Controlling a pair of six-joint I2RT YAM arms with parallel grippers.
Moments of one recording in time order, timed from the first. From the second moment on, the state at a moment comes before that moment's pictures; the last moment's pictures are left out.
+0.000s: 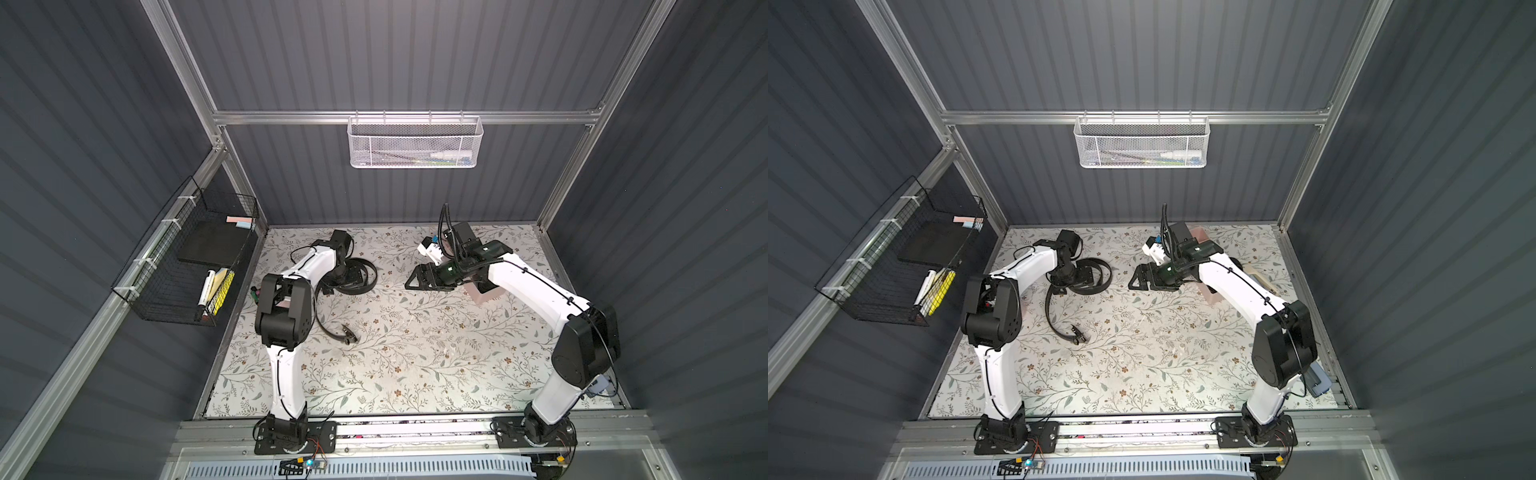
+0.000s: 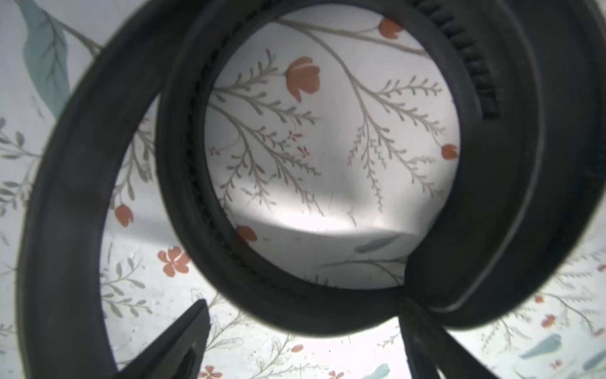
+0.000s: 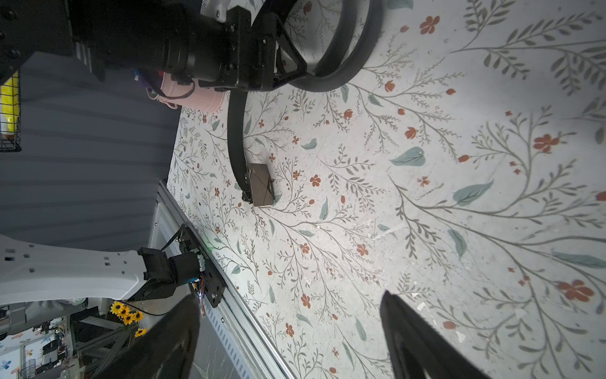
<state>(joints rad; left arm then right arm) -0.19 2.05 1.57 -0.89 0.04 -0.46 0.51 1.74 1.52 -0.79 -0.61 0.32</state>
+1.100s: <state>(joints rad) -0.15 2.19 1.76 -0.95 0.03 -0.50 0.51 1.74 1.51 -0.79 -0.50 0.26</state>
